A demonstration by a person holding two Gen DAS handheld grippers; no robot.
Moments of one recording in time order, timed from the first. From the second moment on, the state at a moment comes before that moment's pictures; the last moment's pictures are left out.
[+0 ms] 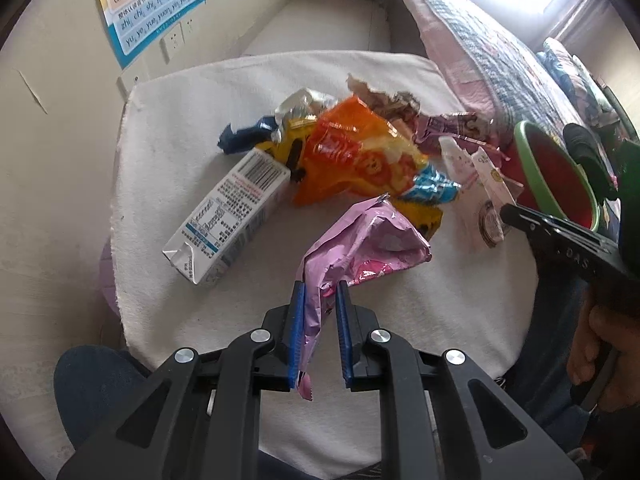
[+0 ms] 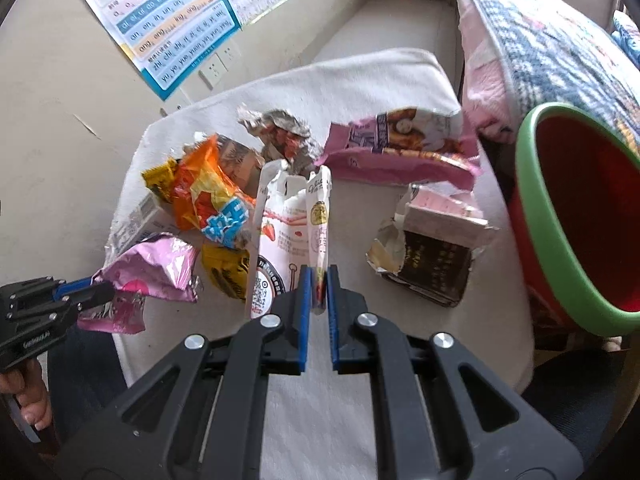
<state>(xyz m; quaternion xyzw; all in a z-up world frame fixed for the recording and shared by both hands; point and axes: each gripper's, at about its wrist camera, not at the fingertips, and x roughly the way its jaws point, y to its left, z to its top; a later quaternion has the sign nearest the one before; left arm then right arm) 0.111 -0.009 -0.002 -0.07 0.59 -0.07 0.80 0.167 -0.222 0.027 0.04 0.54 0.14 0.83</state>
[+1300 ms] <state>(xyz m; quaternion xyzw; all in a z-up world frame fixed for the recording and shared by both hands) 0.175 -0.160 0.093 -0.04 0.50 -0.18 0.85 0.151 -0.368 0.116 0.05 0.44 0.04 0.90</state>
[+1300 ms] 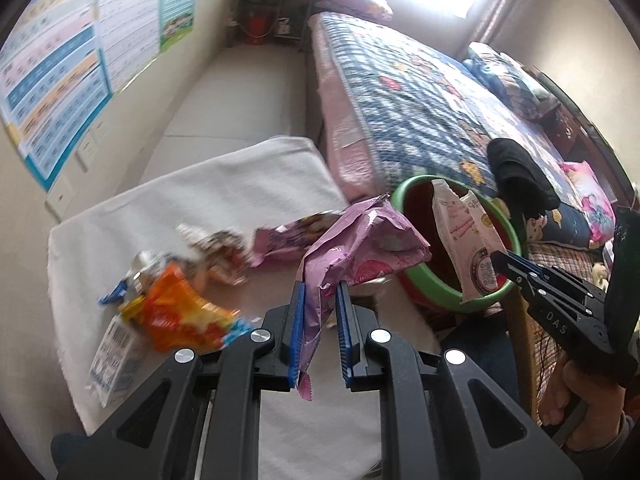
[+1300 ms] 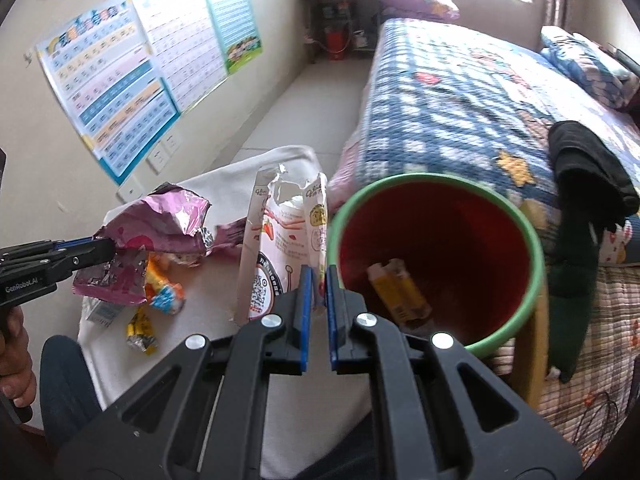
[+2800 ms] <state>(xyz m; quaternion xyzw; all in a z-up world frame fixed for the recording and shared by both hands) 0.234 -0.330 0.078 0.02 0.52 -0.25 0.81 0.163 -0.502 0.104 0.09 0.42 -0.07 0.90</state>
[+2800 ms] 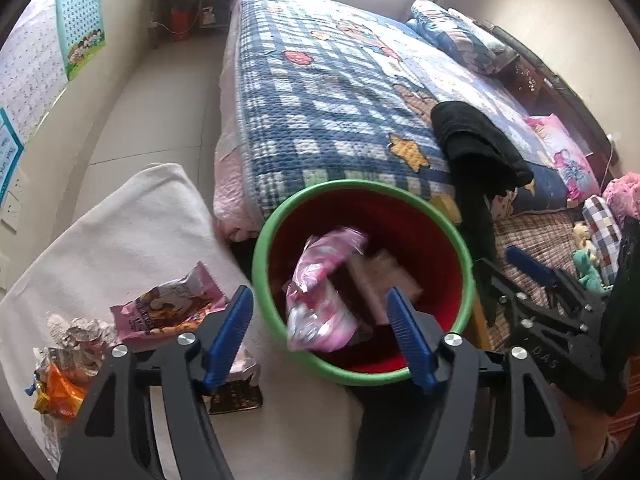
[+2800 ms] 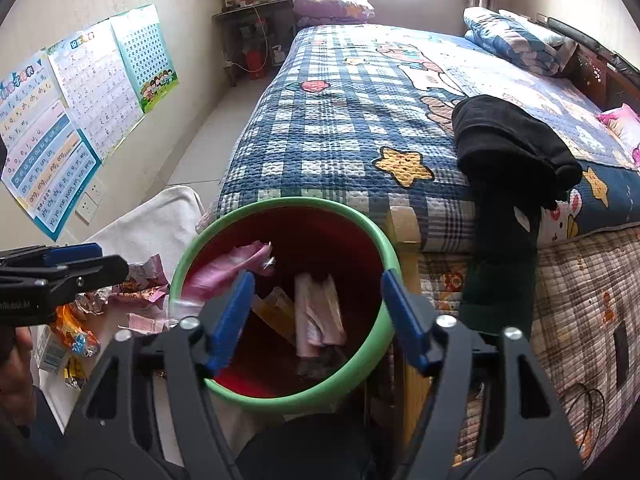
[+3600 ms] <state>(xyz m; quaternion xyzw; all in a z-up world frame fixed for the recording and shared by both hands) 0.193 -0.218 0.082 -0.02 0.50 -0.18 0.85 0.150 -0.428 0.113 0.07 0.42 -0.03 0.90</state>
